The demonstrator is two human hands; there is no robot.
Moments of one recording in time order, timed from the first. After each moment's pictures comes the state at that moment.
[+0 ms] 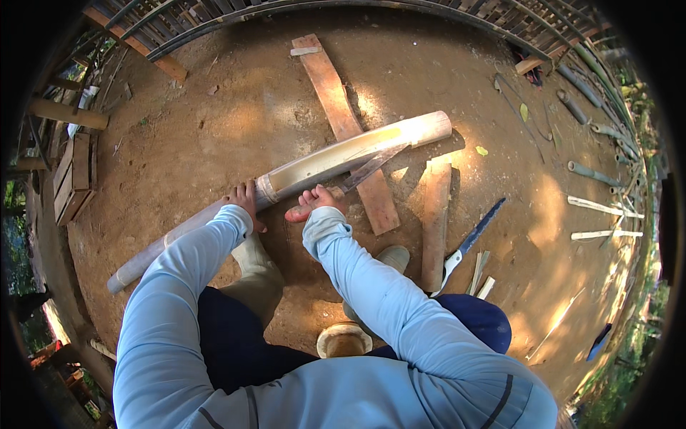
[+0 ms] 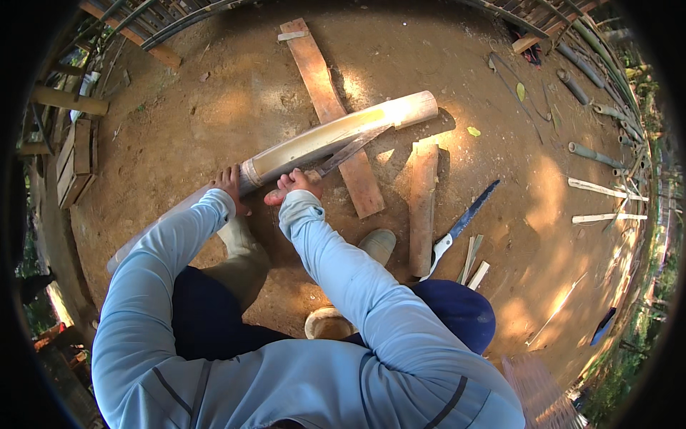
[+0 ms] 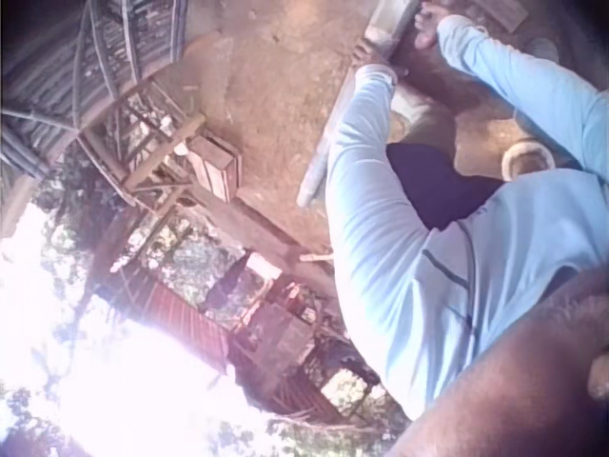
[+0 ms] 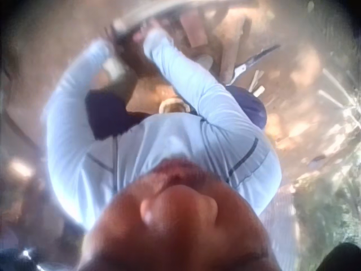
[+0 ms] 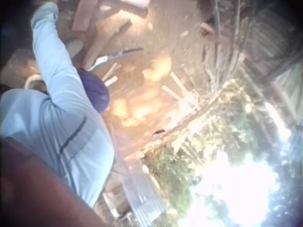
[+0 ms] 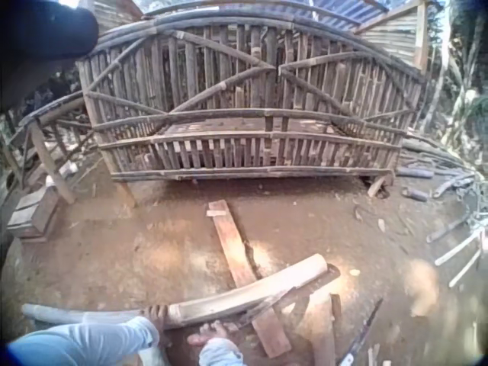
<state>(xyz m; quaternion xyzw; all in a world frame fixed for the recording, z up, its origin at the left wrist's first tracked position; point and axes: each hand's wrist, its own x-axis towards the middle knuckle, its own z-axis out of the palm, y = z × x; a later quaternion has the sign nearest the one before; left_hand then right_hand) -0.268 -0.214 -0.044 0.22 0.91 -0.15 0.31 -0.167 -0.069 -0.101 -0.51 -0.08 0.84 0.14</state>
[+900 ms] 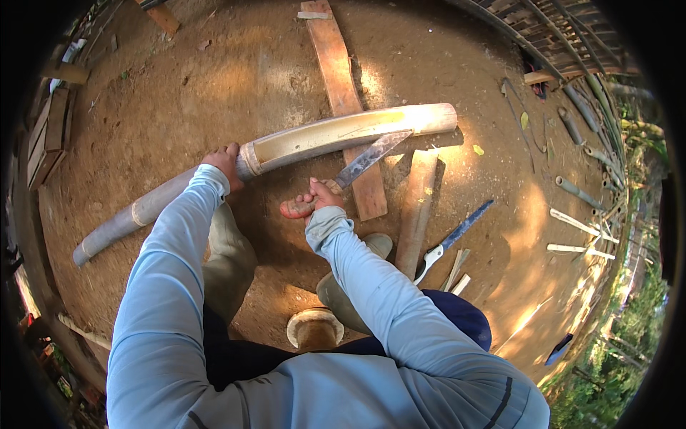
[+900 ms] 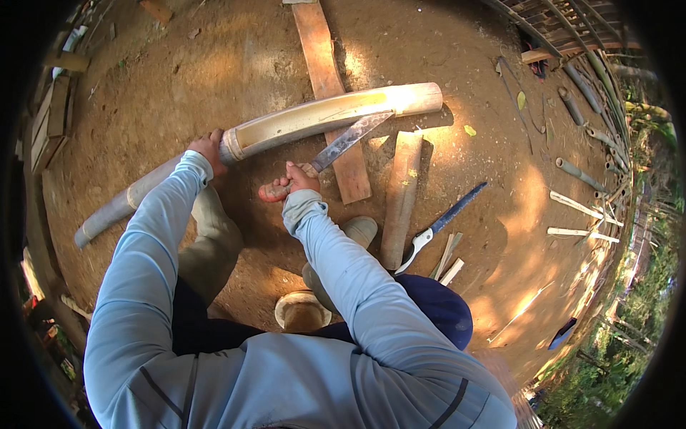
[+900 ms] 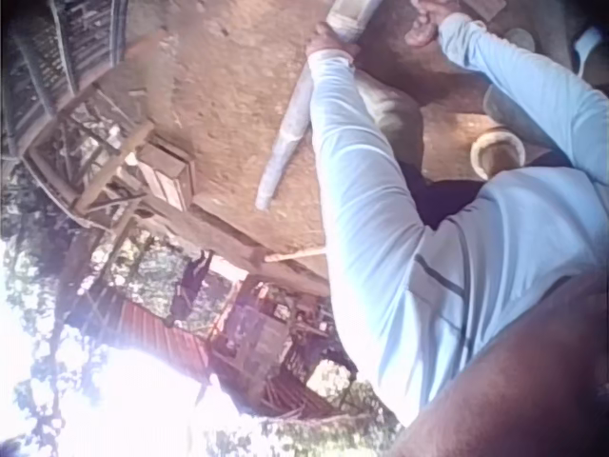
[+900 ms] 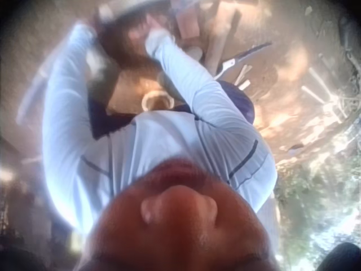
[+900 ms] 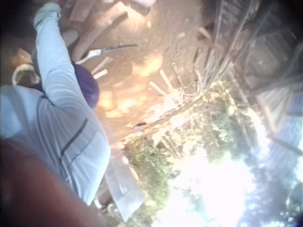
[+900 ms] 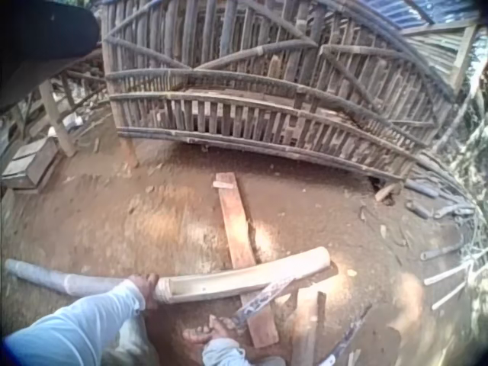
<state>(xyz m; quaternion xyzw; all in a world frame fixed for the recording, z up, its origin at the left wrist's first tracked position) -0.298 -0.216 -0.072 0.24 0.91 -0.12 0.31 -0.118 -0.051 -0.117 -0.41 -0.16 0.90 0.07</state>
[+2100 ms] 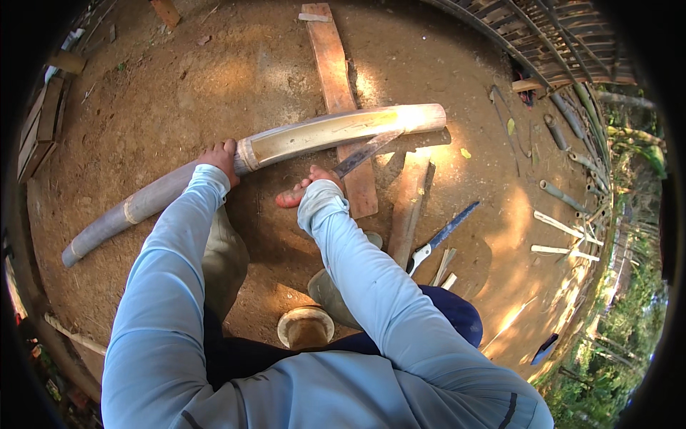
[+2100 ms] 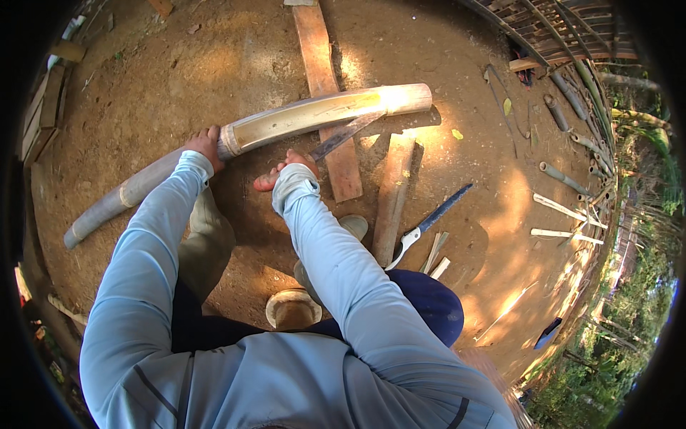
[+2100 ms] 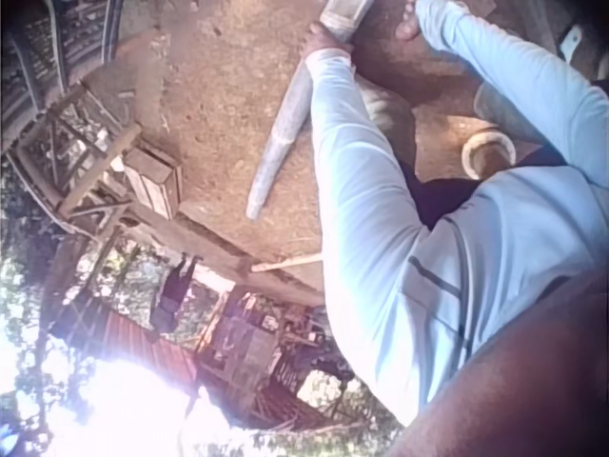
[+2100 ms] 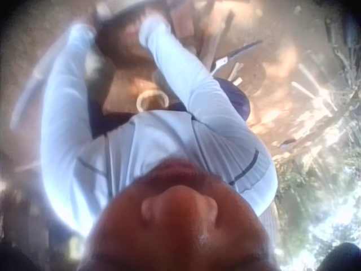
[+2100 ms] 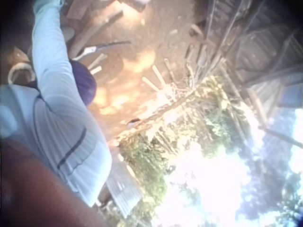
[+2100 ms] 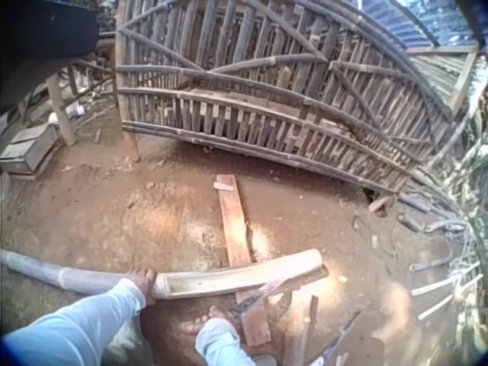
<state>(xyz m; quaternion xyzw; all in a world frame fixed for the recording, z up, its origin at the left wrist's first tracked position) -0.287 -0.224 -0.081 0.23 0.94 -0.05 0.24 -0.158 -0.041 -0.085 -0.59 -0.15 0.79 0.03</state>
